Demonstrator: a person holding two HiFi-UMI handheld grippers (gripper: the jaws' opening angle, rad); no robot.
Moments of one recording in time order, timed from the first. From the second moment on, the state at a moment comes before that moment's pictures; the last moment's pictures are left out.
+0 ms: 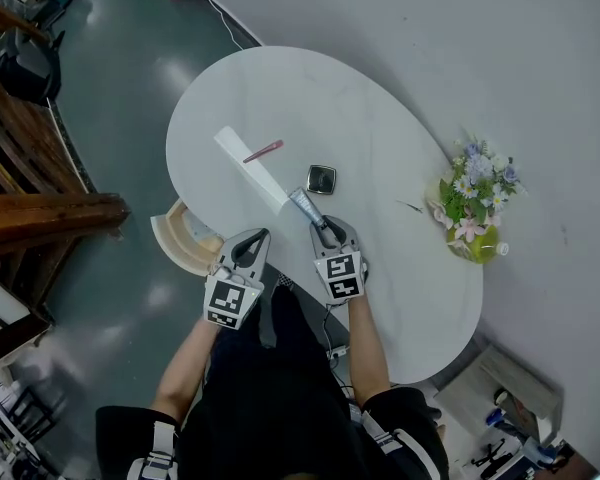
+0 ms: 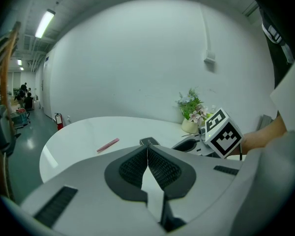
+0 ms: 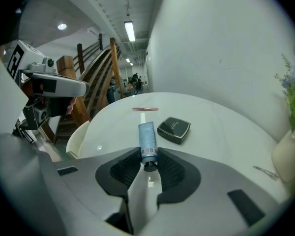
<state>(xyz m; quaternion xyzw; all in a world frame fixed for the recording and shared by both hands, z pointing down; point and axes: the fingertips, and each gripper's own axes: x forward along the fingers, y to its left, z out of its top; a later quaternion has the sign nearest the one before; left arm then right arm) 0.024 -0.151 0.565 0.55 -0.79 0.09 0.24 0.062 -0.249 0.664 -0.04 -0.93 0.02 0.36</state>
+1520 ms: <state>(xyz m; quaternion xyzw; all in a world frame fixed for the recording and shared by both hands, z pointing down) -0.034 0.126 0.471 0.37 -0.91 0.05 0.18 -0.022 0.024 0.492 -0.21 -0.95 -0.05 0.23</state>
